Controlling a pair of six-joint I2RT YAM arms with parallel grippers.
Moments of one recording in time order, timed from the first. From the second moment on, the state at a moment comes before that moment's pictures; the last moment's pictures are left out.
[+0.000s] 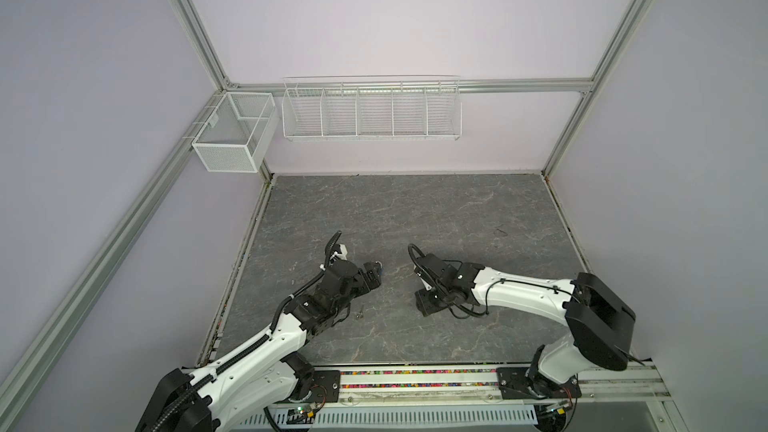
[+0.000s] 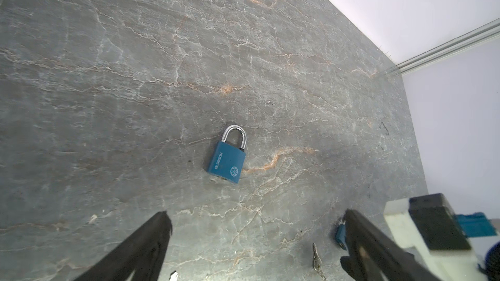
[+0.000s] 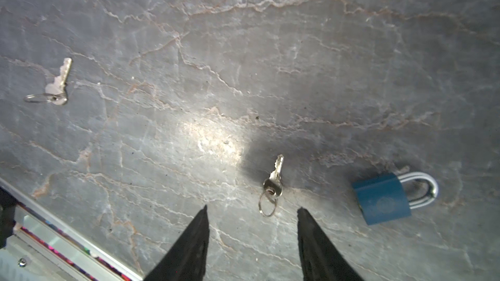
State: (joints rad) left arm -0.72 0.93 0.47 -0.17 -0.18 -0.90; right arm 0.97 1.59 0.95 -0.57 -0.03 0.55
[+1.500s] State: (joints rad) left arm -0.72 0.97 0.48 -0.15 -0.16 -0.92; right arm 1.01 1.67 0.93 -0.56 0.09 0.50
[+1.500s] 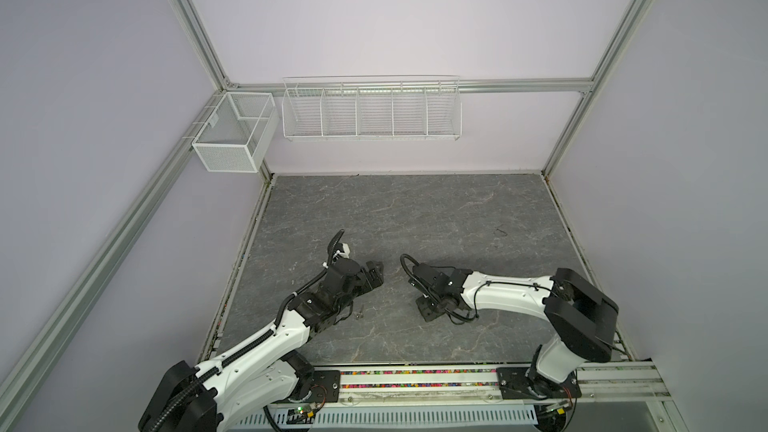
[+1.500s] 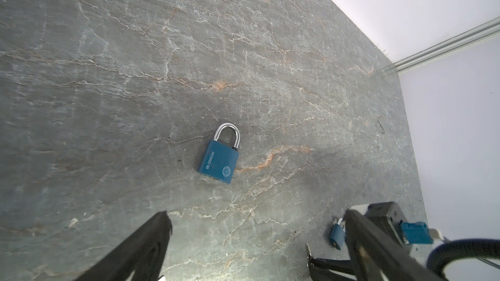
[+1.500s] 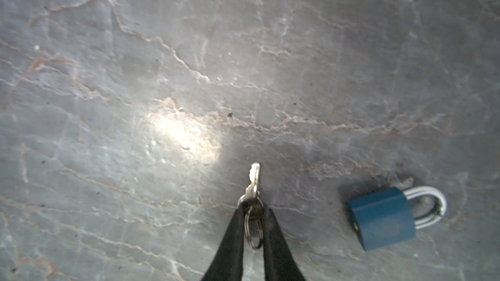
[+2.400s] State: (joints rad) left arm -0.72 0.83 0.48 -0.12 -0.16 -1.09; right arm 1.02 1.43 0.84 -0.52 0.20 0.40
